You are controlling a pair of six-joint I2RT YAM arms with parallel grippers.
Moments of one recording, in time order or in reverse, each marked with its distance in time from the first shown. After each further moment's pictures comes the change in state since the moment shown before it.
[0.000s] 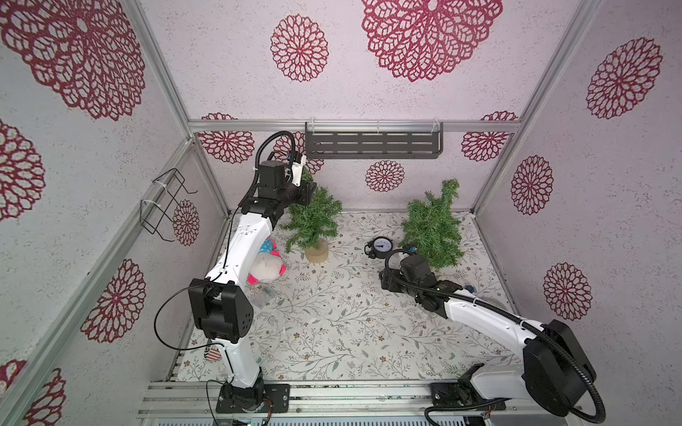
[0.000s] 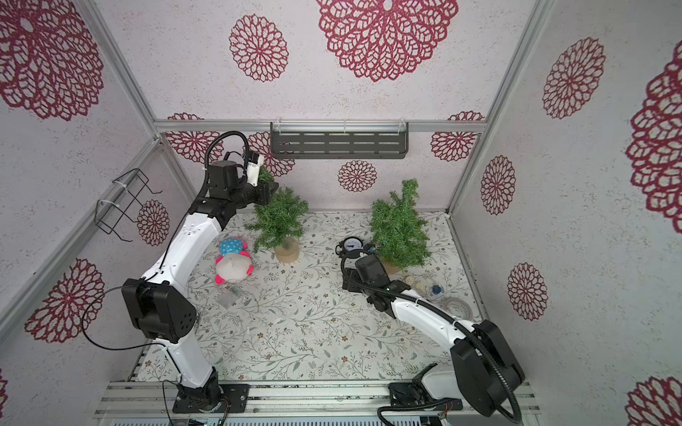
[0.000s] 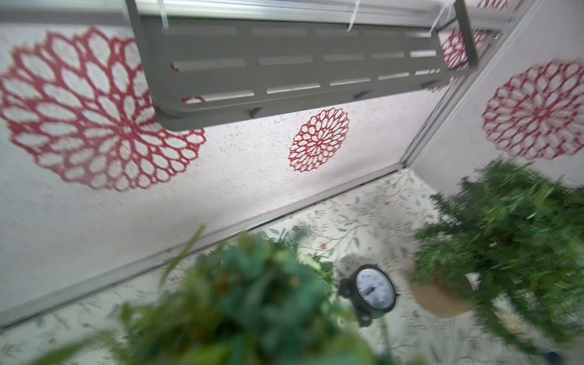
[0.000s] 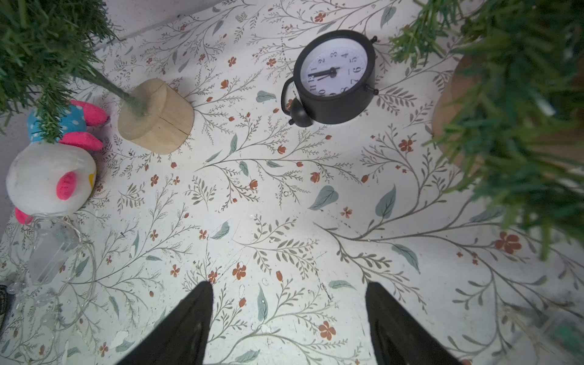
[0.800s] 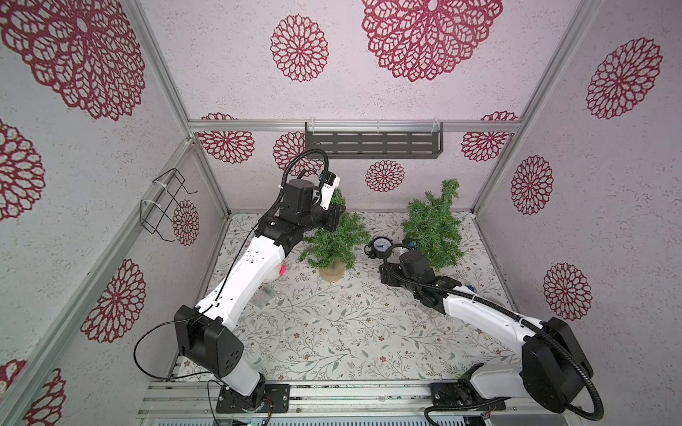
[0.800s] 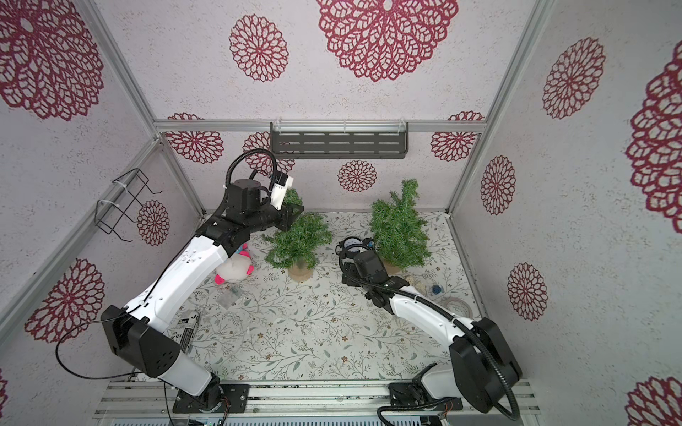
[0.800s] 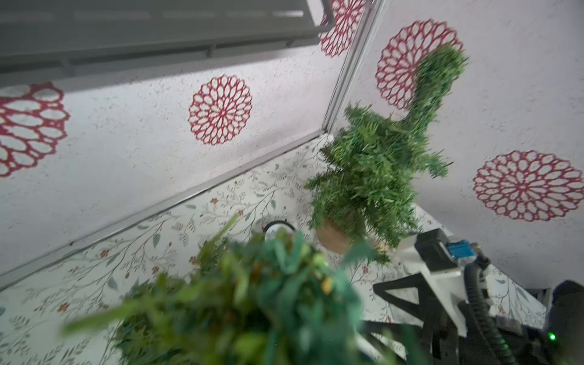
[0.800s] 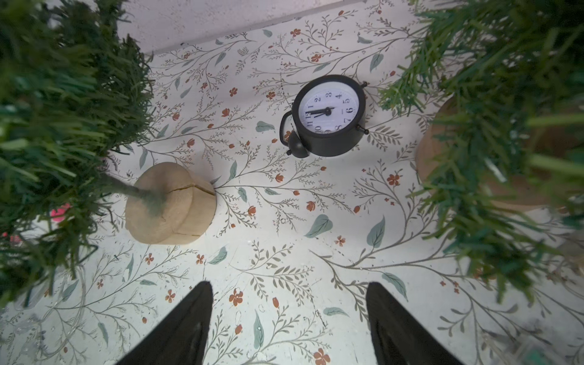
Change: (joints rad) left arm -0.274 -0.275 -0.303 0.022 -0.057 -0.033; right arm 0.000 0.007 0.045 0.006 0.067 -0.049
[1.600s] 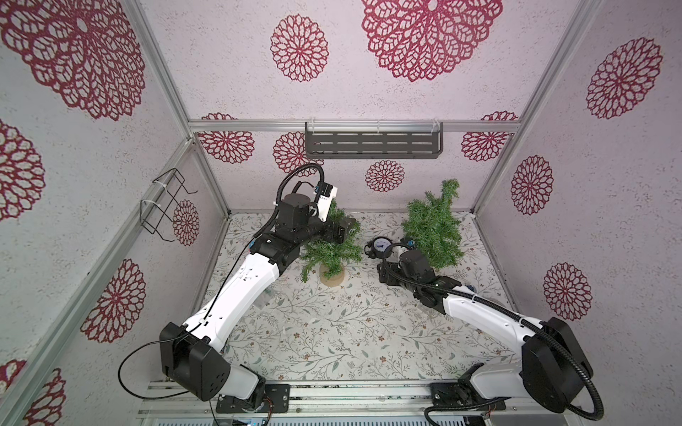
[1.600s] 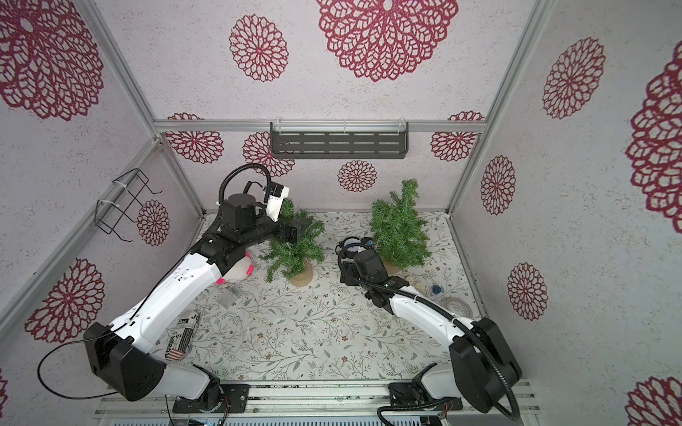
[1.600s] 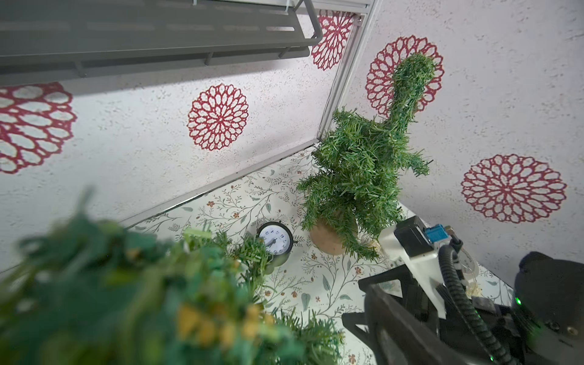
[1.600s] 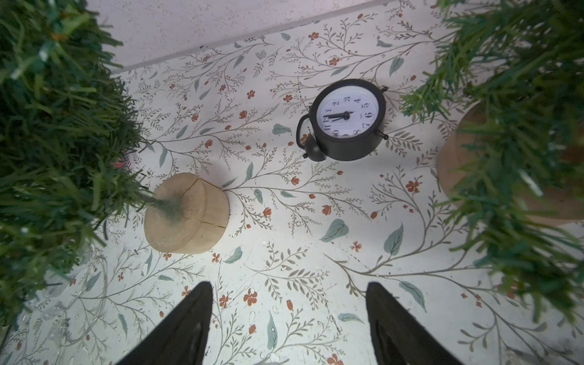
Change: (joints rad) left arm 0.007 -0.127 -0.148 0.061 -0.025 -0.014; right arm 0.000 0.000 0.000 0.042 -0.057 0.001
